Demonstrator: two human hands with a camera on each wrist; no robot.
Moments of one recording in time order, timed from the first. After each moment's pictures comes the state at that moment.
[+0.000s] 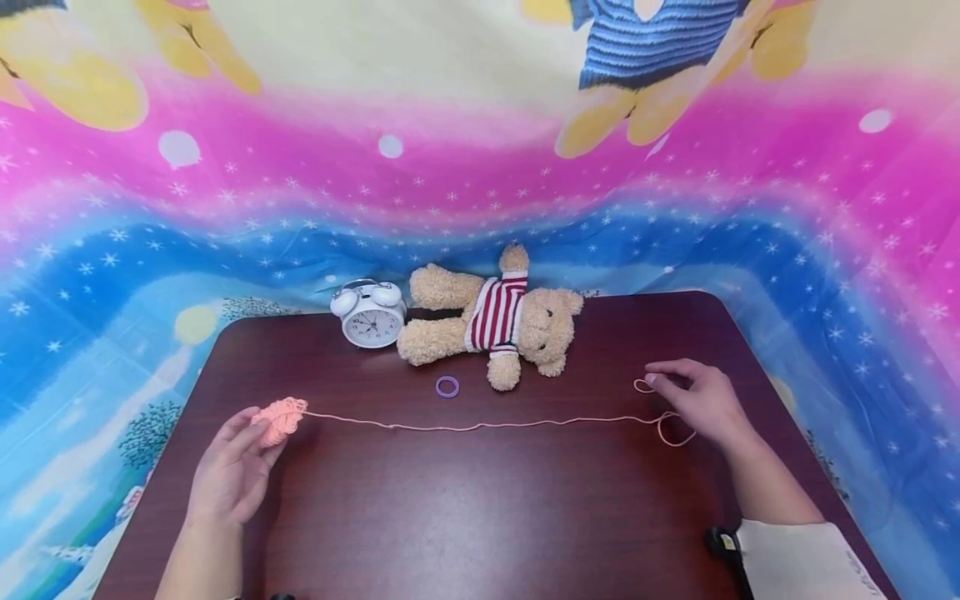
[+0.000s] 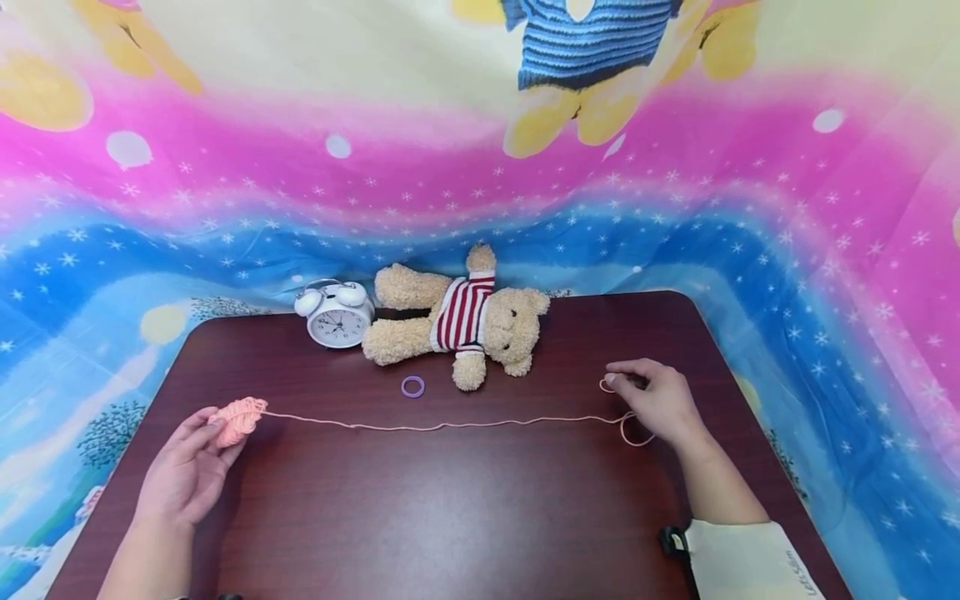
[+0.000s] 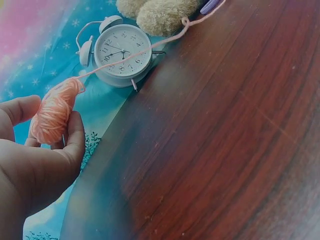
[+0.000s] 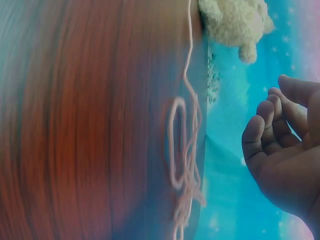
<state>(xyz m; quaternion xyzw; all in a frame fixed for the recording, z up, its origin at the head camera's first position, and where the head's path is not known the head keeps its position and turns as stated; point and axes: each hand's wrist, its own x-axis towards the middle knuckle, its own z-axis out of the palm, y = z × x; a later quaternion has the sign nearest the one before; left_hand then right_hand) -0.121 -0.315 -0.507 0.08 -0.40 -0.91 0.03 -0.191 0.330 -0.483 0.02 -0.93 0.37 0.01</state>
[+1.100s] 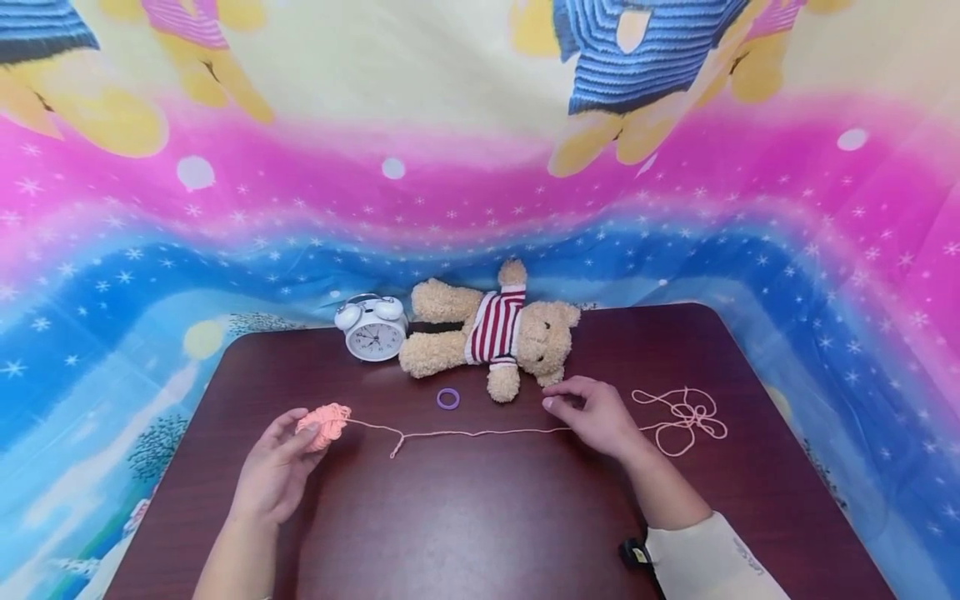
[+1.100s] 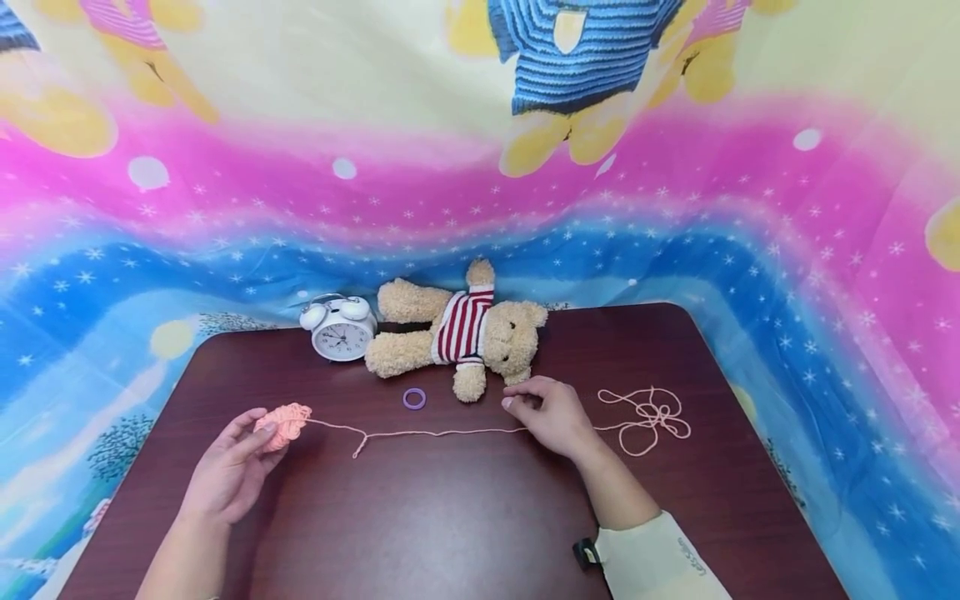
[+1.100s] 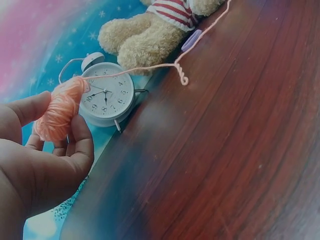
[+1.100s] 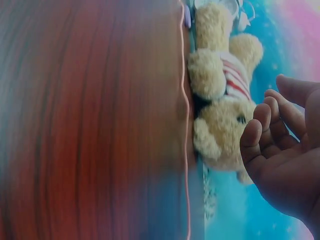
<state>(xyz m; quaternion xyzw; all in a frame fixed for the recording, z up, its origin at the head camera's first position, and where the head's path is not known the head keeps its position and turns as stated) -0.129 -0.270 -0.501 0.11 -0.52 -0.84 0.00 -0.193 0.196 -0.491 0.13 -0.88 0.45 0.02</state>
